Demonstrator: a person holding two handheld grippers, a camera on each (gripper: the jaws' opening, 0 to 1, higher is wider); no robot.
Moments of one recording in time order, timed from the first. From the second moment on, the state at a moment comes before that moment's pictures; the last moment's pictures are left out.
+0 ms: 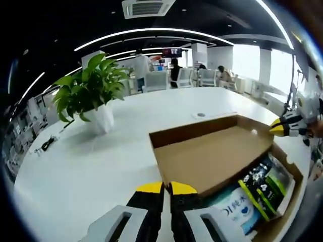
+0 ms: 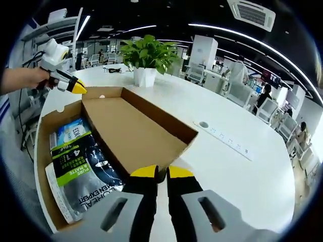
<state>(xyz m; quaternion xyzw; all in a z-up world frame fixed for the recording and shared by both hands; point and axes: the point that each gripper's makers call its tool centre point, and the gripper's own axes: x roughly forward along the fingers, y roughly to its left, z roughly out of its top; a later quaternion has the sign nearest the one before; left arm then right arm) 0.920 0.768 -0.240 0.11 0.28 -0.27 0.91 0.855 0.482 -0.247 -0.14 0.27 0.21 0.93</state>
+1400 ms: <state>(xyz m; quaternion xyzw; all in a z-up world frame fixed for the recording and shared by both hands) 0.901 0.763 -0.234 0.13 0.30 -0.29 0.90 0.840 0.478 -0.248 -0.10 0.29 0.23 0.92</state>
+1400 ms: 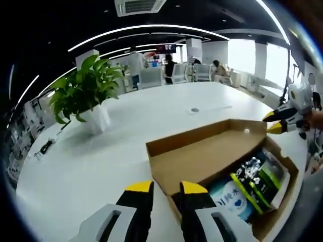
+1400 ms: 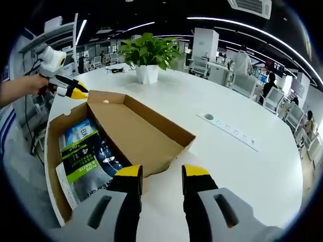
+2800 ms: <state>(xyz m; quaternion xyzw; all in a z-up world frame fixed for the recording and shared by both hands) 0.792 0.703 -0.253 0.10 0.34 -0.42 0.84 0.756 0.489 -0.212 -0.10 0.25 0.31 0.91</state>
